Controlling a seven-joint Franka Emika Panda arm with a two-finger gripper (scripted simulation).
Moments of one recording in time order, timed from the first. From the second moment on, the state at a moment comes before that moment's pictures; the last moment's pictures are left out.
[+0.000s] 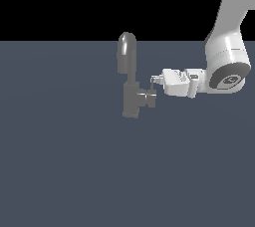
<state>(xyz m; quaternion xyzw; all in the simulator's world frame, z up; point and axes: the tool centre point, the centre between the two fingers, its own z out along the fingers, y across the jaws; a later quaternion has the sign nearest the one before) 0.076 -0.099 0.150 -0.46 0.54 0.44 0.54</state>
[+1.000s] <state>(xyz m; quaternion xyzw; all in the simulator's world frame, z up) 0.061 -0.094 0.147 -0.45 0.55 0.45 0.55</state>
